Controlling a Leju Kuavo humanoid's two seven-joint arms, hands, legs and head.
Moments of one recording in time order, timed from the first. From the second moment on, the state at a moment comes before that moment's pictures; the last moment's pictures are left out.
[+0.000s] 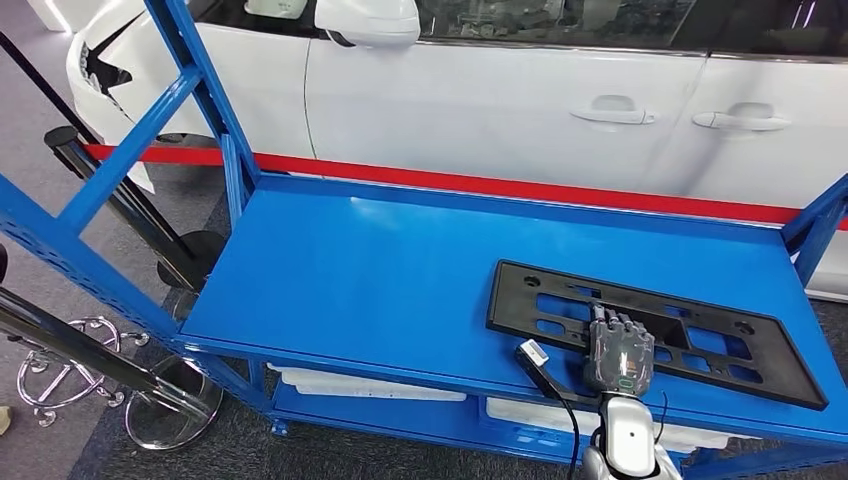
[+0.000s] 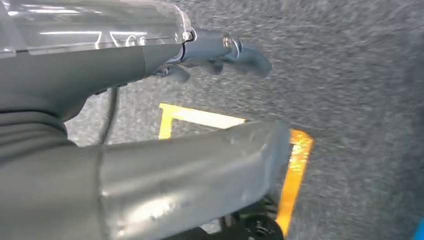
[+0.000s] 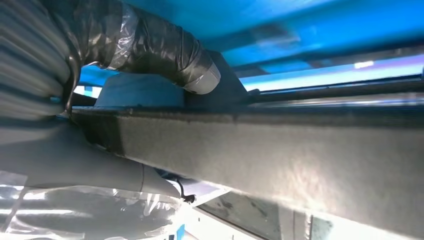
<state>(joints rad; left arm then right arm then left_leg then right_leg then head) 0.01 0.04 0.36 -0.20 -0.21 0.00 -0.18 -0.07 -0.09 0.07 -1.26 1.51 -0.52 0.29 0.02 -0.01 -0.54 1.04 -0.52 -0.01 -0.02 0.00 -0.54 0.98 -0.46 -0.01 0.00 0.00</state>
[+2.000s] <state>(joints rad) -0.01 0.02 0.54 -0.20 -0.25 -0.09 -0.41 0.01 -0.15 0.43 -2.21 -0.48 0.25 -0.50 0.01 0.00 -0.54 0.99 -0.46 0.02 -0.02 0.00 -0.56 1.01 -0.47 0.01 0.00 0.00</state>
